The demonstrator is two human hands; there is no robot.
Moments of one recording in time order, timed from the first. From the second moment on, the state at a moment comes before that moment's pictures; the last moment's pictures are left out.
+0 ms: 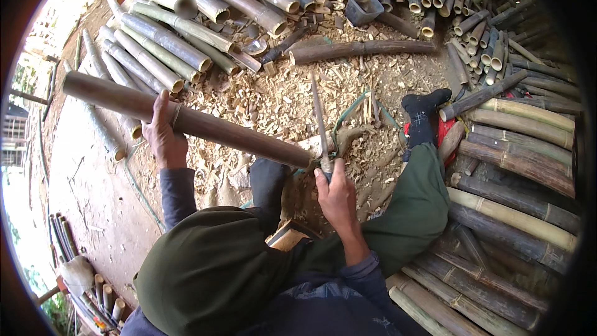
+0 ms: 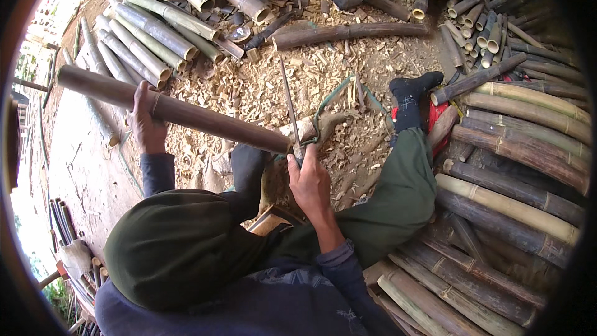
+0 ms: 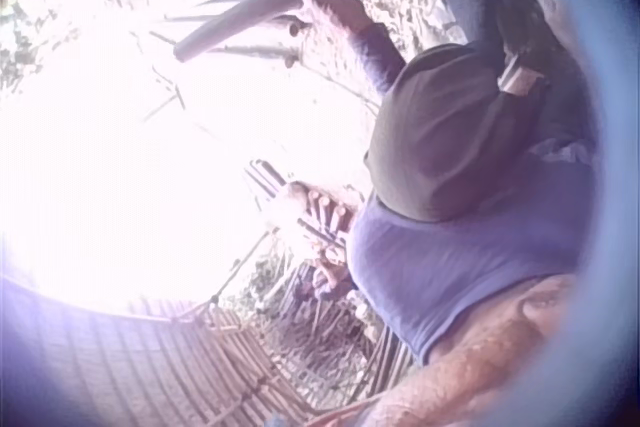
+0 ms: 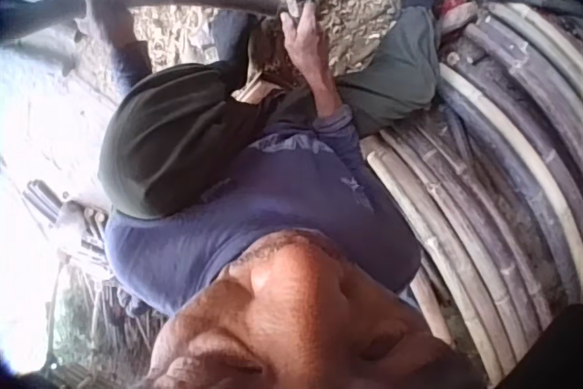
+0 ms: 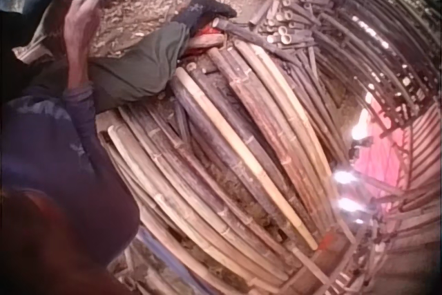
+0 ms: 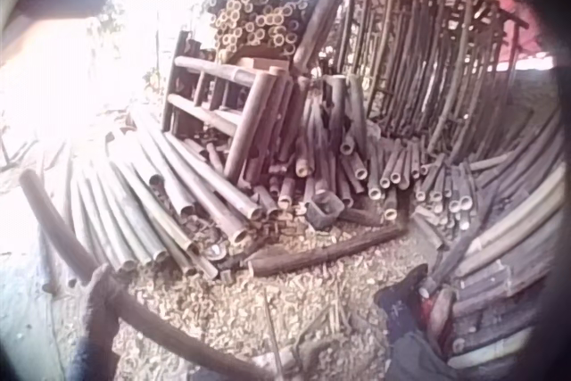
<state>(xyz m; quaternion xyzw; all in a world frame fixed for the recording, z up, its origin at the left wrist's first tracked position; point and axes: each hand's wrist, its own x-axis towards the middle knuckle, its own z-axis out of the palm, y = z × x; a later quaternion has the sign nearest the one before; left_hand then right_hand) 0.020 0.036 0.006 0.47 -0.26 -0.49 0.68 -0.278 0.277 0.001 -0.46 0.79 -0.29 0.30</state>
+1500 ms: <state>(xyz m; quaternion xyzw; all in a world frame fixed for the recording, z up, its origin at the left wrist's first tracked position) -0.003 0.039 0.019 0.46 -0.31 -0.49 0.68 -0.272 0.288 -0.047 -0.47 0.76 -0.40 0.22</state>
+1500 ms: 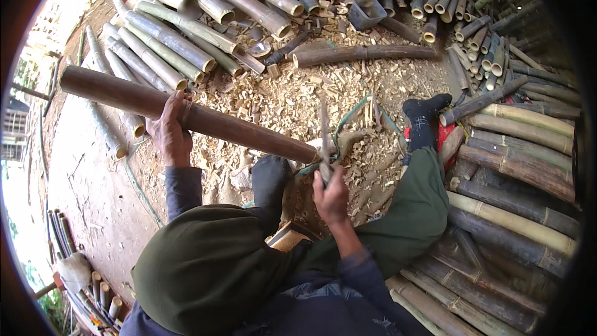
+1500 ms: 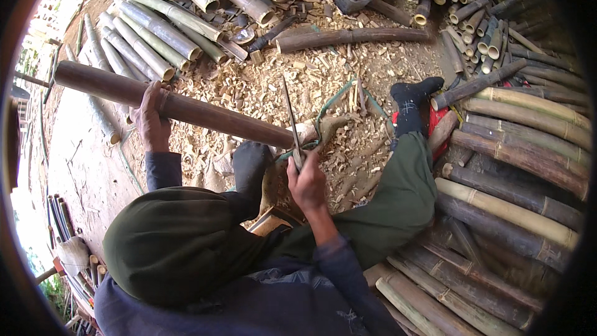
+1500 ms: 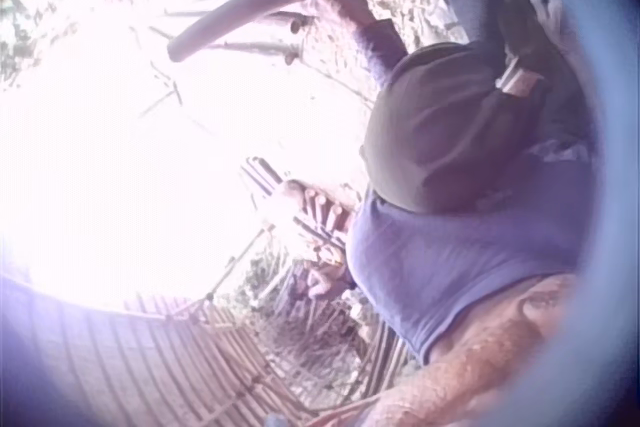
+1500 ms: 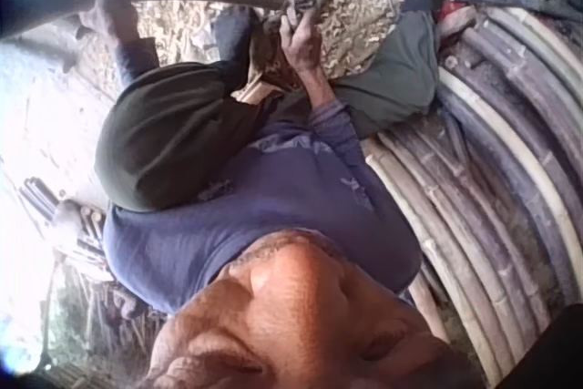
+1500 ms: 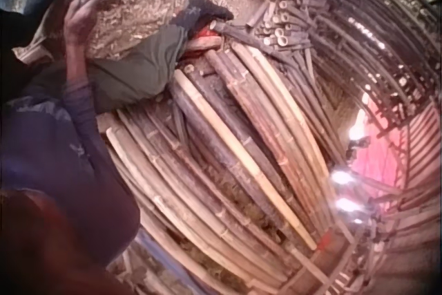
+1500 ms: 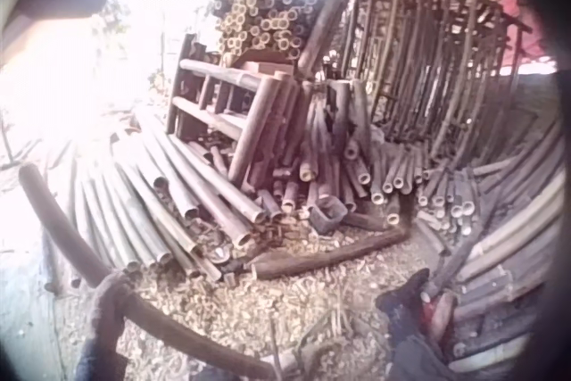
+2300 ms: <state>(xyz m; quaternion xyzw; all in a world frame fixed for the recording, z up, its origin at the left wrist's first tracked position) 0.000 0.043 0.034 0.34 -0.38 -0.56 0.66 -0.273 0.269 0.003 -0.45 0.78 -0.37 0.25</state>
